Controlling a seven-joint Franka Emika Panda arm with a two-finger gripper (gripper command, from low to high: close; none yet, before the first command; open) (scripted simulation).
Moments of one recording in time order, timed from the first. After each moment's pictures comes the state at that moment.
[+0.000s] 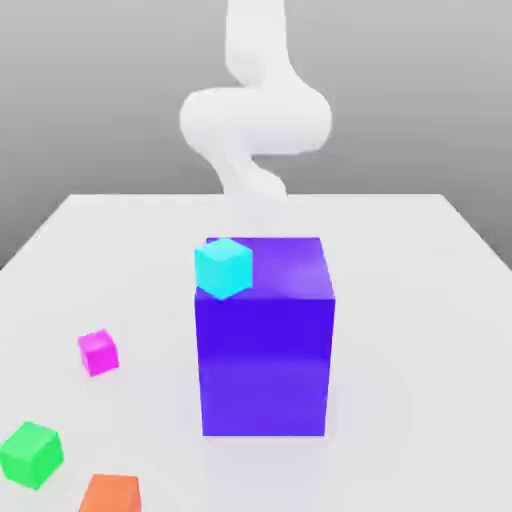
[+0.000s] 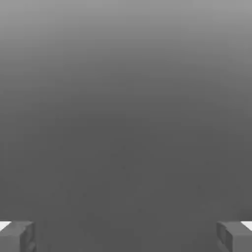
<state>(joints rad) -0.04 -0.73 -0.03 -2.36 -0.01 2.35 0.82</state>
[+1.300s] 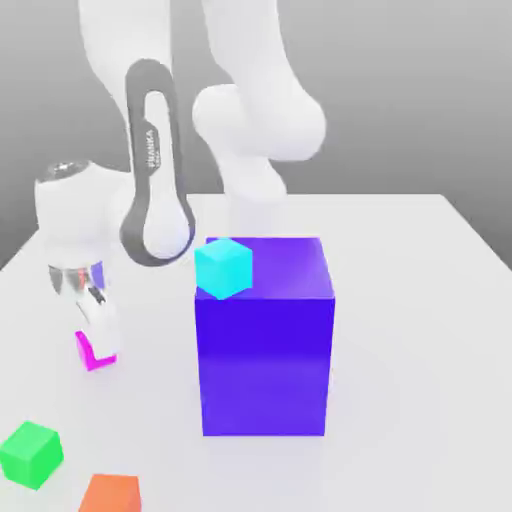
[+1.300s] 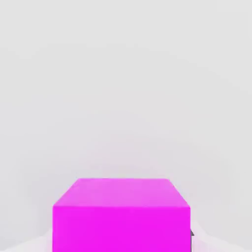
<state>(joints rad) -0.65 0.11 -0.16 -2.88 0.11 2.99 0.85</state>
